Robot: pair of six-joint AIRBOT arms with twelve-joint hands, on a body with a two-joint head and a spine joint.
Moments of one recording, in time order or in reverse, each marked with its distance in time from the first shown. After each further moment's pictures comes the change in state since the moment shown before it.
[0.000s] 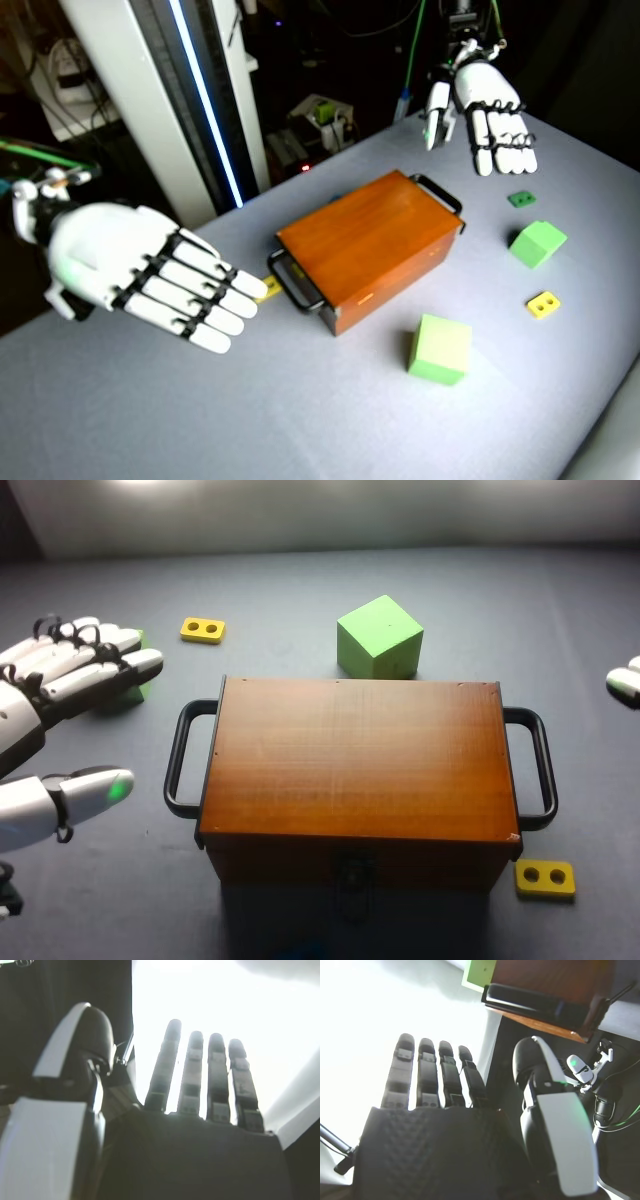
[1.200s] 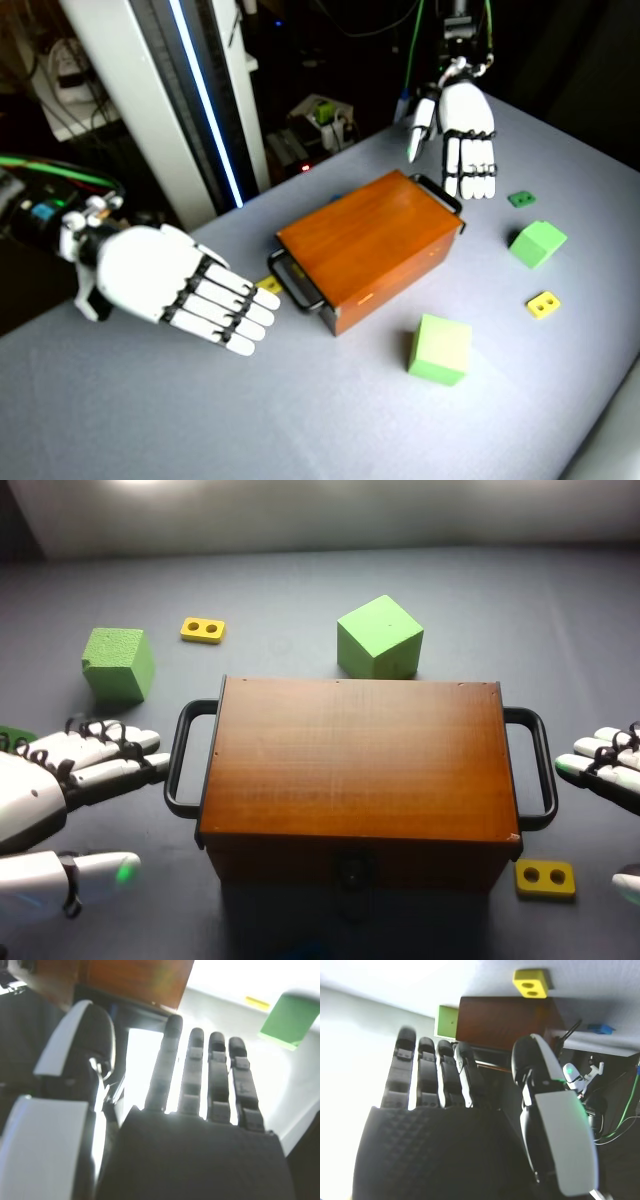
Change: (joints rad) left arm 0.044 -0.041 0.005 0.089 0.167 -0.088; right arm 0.064 -0.102 0.072 -0.042 -0.237 0.023
